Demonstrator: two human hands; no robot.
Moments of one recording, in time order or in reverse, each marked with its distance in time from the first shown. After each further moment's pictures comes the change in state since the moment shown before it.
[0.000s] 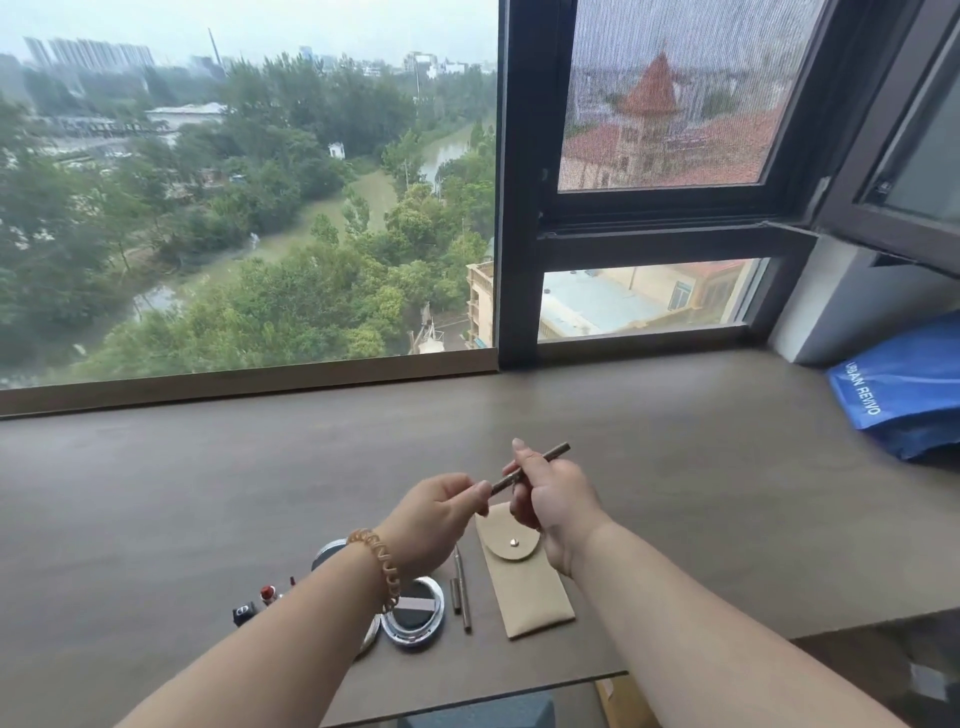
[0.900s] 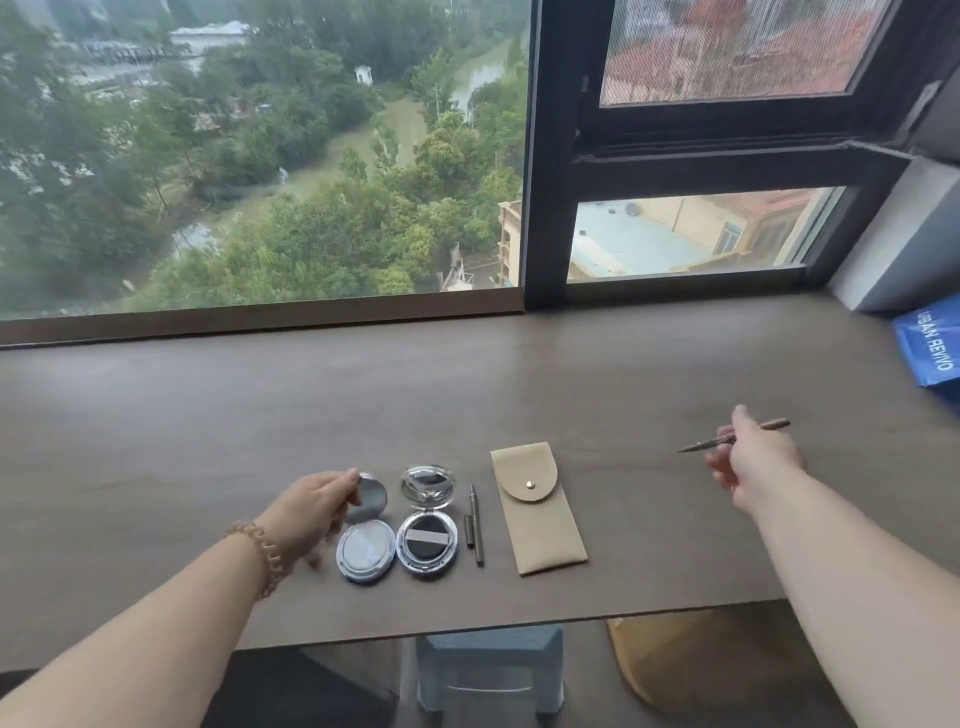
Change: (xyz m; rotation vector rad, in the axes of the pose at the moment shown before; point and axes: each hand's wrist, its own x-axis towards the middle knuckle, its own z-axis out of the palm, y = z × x) left_hand -0.044 -0.086 -0.080 0.032 0.229 -0.390; right_hand 0.056 -0.010 -0.157 -0.109 0.624 0.103
